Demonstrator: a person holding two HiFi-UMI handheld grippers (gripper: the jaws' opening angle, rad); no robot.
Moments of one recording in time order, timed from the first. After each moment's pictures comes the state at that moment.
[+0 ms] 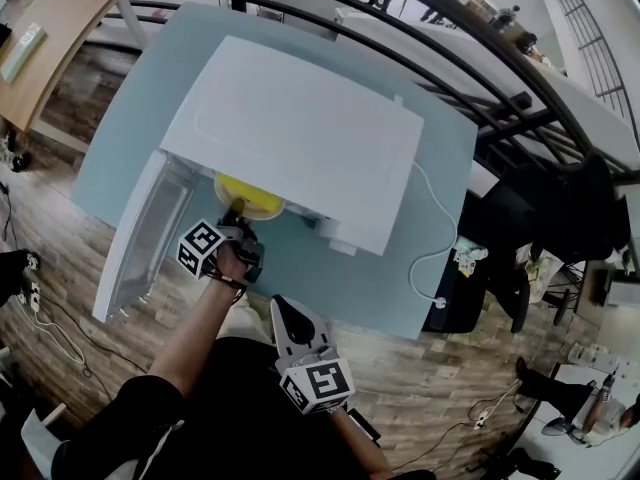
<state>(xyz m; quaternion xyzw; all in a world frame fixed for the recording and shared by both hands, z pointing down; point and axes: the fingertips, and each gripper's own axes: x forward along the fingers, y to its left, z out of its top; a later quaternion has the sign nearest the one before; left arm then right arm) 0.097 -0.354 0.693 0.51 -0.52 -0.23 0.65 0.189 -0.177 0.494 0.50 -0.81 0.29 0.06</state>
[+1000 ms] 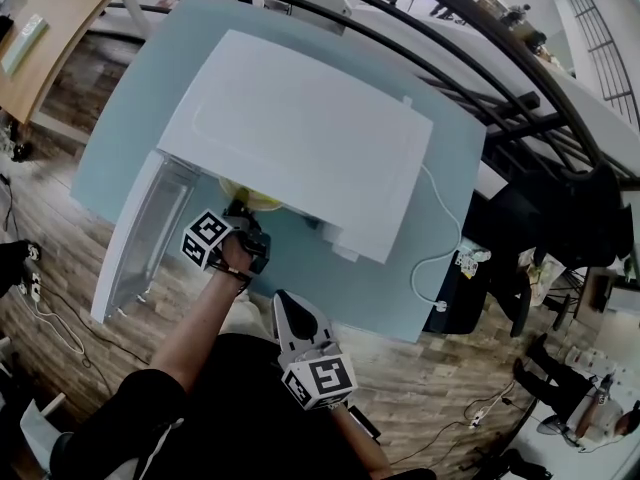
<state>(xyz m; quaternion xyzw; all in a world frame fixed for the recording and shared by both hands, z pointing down) 0.103 -0.376 0.700 0.51 -0.55 -0.21 0.63 0.198 -0.195 0.506 0.49 -0.81 0.31 0.06</state>
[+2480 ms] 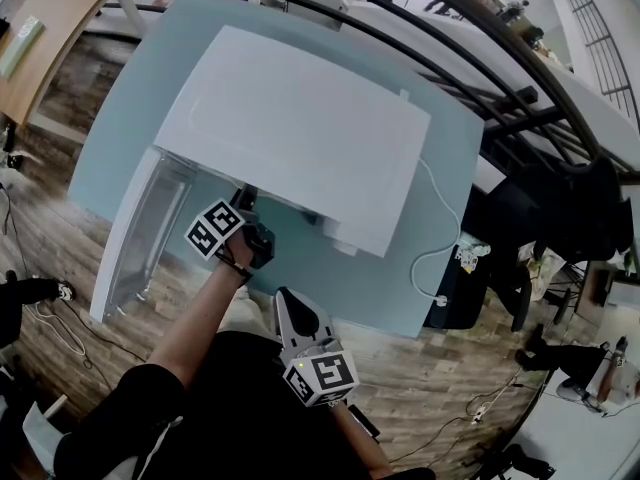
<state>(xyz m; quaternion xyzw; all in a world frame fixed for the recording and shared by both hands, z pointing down) 0.121 -0.383 0.699 0.57 -0.56 -0.11 0.59 0.204 -0.190 0.511 0.51 -0.80 0.32 0.05</state>
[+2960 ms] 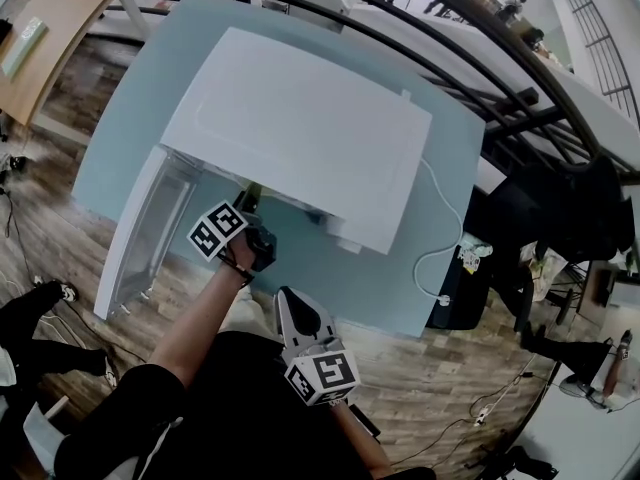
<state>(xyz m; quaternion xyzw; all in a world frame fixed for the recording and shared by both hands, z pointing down) 0.118 -0.374 0.699 0.58 -0.56 -0.10 0.59 0.199 -0.186 0.510 0.51 -0.80 0.32 0.05</state>
